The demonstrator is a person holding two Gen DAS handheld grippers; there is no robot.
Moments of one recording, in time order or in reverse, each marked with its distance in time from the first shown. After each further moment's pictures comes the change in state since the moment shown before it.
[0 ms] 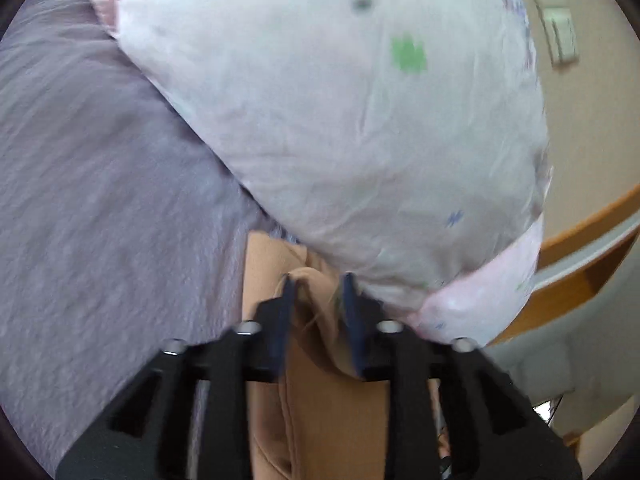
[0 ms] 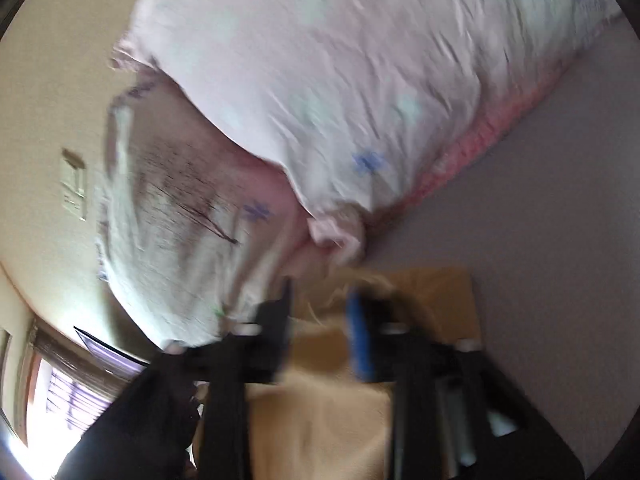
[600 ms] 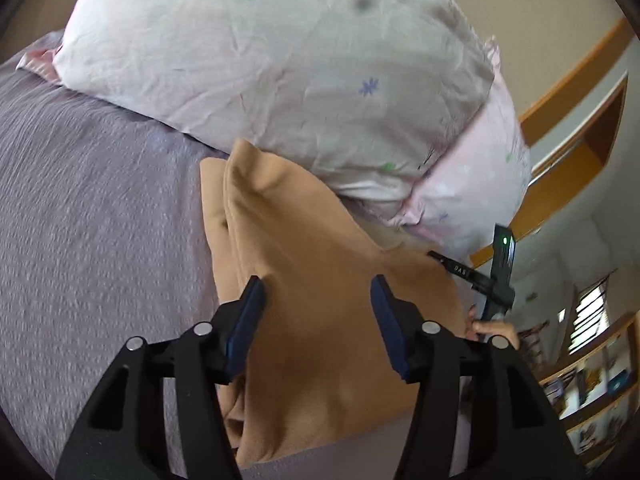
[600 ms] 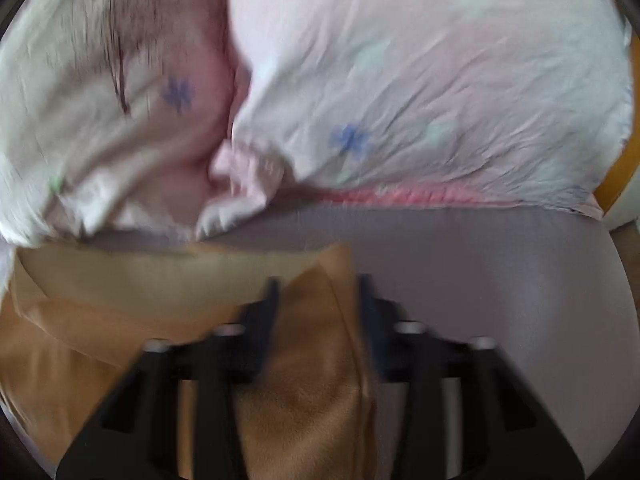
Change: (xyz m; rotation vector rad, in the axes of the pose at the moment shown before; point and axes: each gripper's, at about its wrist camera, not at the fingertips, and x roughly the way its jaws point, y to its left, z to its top) left arm -0.007 -0.046 -0.074 0.418 0.199 0.078; right arm 0.089 0.028 -0.032 -0.624 0.310 -0.652
